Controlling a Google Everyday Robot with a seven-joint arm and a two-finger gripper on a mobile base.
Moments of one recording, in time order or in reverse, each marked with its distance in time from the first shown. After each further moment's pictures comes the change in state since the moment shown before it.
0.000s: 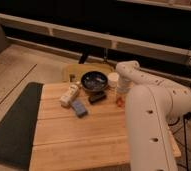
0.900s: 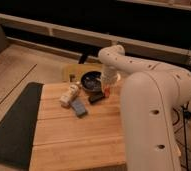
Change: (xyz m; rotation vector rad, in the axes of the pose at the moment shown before) arm 0.026 0.122 -0.113 0.033 -0.058 -0.139
